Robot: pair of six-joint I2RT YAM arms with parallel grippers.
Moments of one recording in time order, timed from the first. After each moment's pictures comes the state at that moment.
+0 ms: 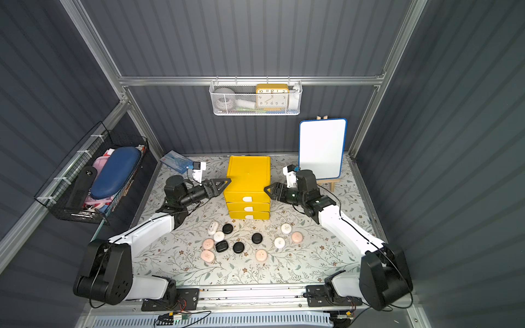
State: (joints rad) left arm -0.25 1.42 0.75 0.52 0.79 -0.66; right arm 0.38 1.37 0.97 -0.12 -0.49 0.65
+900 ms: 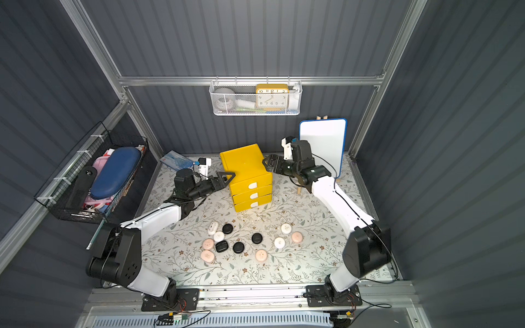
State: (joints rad) left arm -0.28 1.56 0.89 0.42 0.67 -0.68; right arm 0.36 1.52 1.40 -0.36 -0.30 0.52
